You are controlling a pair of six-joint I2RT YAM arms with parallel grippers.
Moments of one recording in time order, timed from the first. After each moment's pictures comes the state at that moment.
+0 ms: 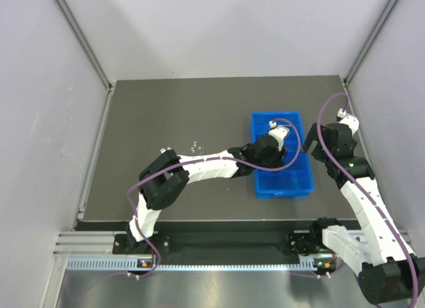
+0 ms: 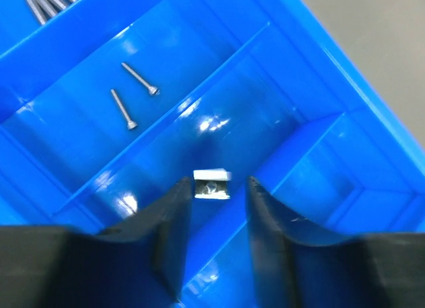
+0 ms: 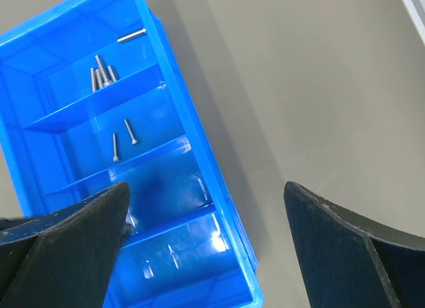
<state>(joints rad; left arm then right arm) -1.06 2.04 1.47 0.01 -0.11 -0.36 0.14 0.88 0.85 -0.63 0.32 0.45</state>
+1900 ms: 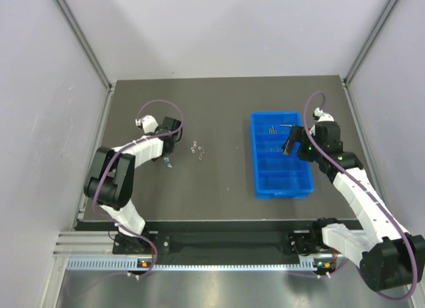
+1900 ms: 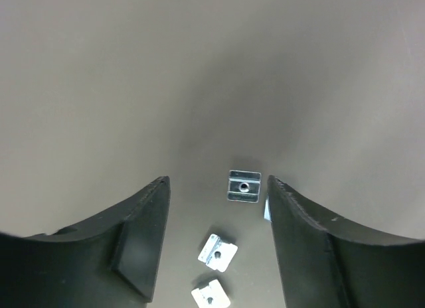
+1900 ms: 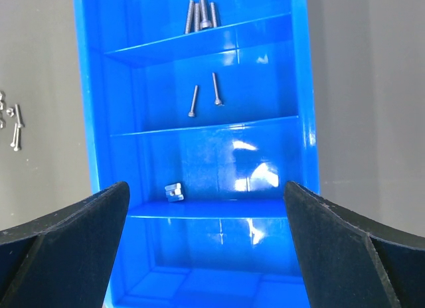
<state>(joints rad) -0.31 1.69 0.97 -0.35 -0.70 -0.91 0.19 0.98 0.80 -0.50 0.00 0.39</state>
